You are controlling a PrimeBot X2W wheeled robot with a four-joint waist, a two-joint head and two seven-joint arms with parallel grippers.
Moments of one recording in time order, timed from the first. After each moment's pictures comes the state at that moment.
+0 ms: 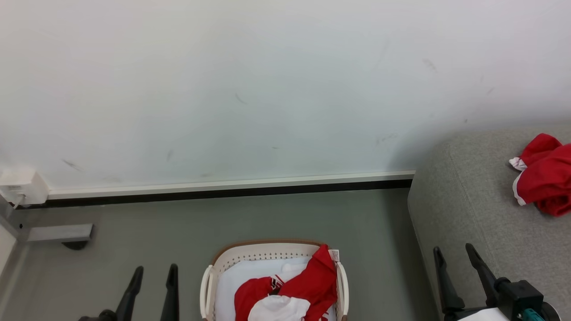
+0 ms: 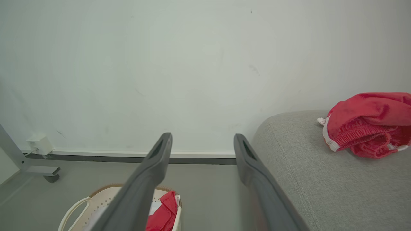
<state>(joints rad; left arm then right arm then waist) 0.09 0.13 -0.08 0.05 -0.32 -0.04 -0.26 -0.12 -0.05 0.08 0.38 0.22 0.13 -0.26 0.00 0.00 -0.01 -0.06</state>
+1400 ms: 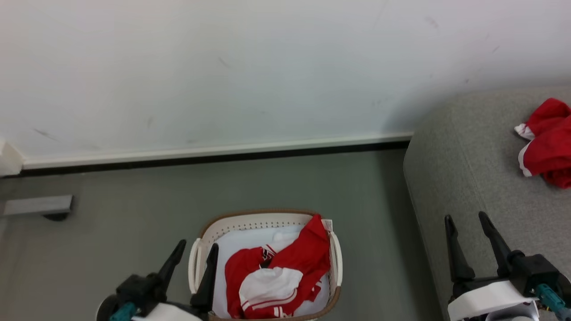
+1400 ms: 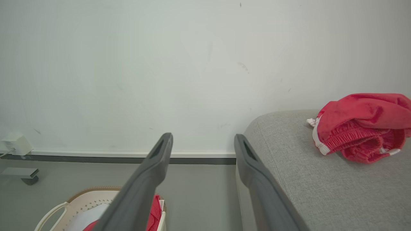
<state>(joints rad) -0.06 0.09 -0.13 0.25 -0.20 -0.13 -0.26 -0.18 -0.05 0.04 0.36 0.18 0.13 -0.26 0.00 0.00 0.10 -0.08</state>
